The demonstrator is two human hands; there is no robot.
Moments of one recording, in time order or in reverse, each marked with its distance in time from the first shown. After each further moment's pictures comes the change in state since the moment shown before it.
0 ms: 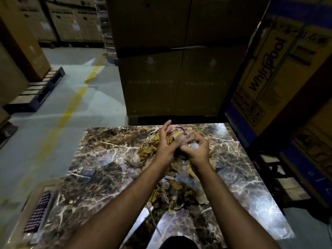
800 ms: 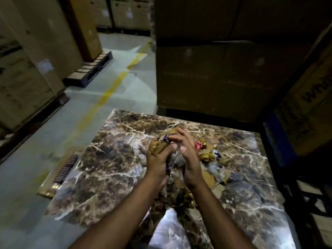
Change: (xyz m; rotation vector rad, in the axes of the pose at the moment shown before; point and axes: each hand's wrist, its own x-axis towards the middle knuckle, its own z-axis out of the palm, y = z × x) left_hand -0.037 -0.031 0.001 -0.317 0.497 0.096; right_hand -0.019 0.008 0.011 0.088 -0.514 -0.203
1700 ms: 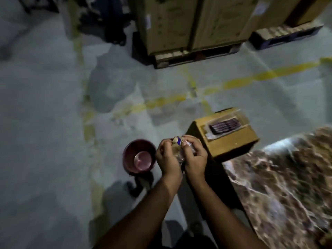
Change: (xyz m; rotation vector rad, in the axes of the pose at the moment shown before) left_hand -0.181 0.162 -0.512 -0.486 1.275 0.450; right_hand -0.224 0.049 0.558 0.067 -0.704 0.253
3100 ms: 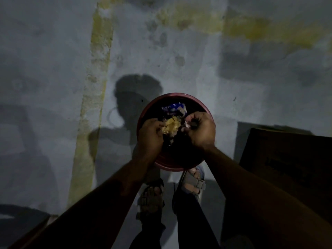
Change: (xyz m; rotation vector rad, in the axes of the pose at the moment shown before) left_hand 0.462 -0.246 -0.340 1.268 0.125 0.074; right_hand 0.128 0.566 0.229 -0.709 -0.727 0.225
